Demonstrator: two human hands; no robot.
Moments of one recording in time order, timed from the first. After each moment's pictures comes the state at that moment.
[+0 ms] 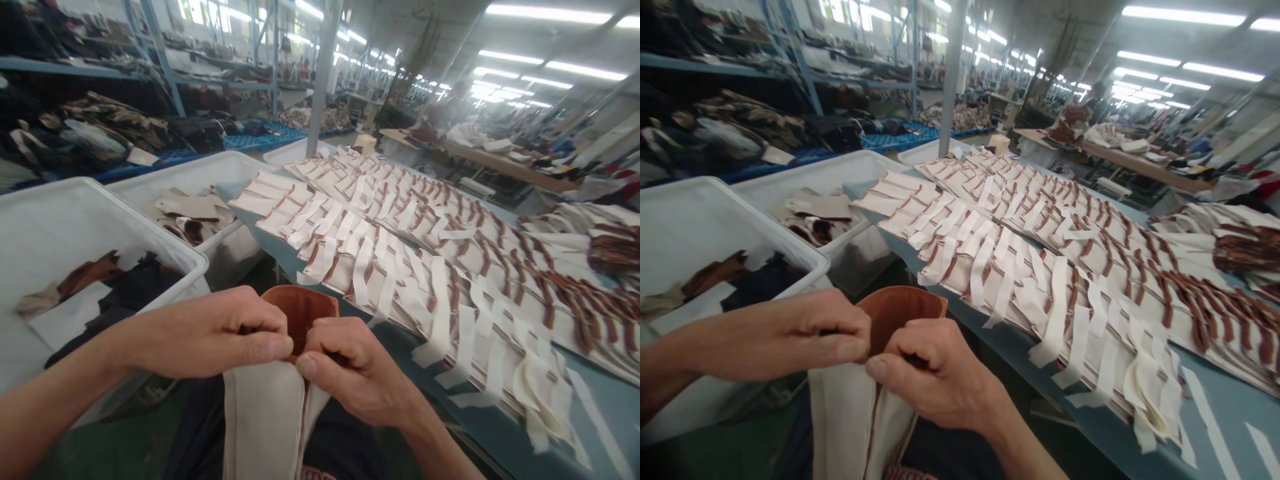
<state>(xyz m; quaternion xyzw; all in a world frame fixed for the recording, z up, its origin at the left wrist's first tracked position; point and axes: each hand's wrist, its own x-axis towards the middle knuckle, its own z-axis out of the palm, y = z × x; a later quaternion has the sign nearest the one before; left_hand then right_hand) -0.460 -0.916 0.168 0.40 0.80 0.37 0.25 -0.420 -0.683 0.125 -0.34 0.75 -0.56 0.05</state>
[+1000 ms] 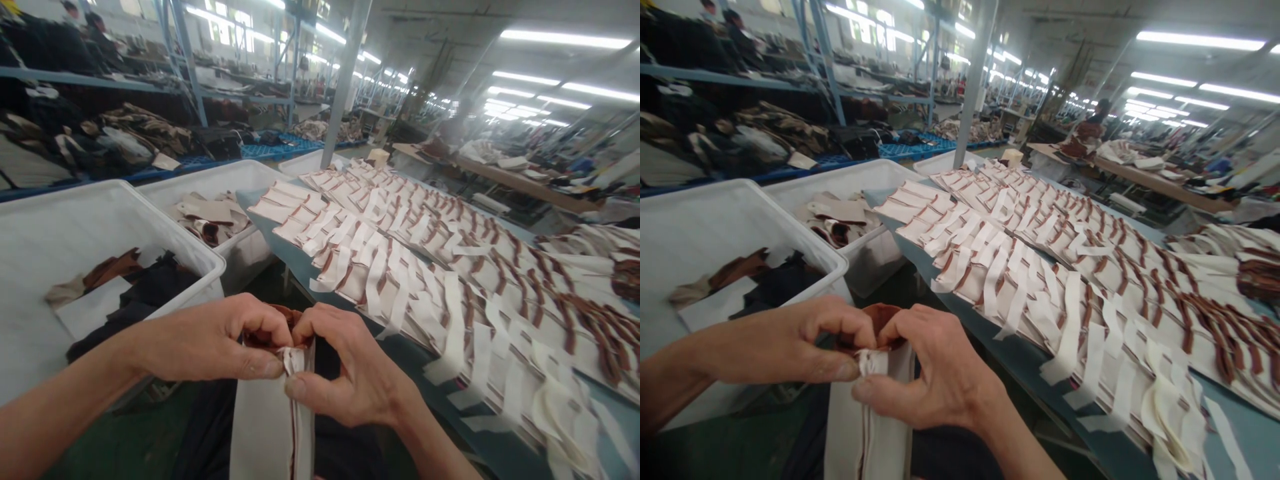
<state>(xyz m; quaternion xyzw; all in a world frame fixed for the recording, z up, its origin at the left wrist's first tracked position) -0.447 -0.941 0.167 0.32 0.73 0.51 0.34 -0.425 -0.713 0.132 -0.38 0.79 -0.49 0.01</state>
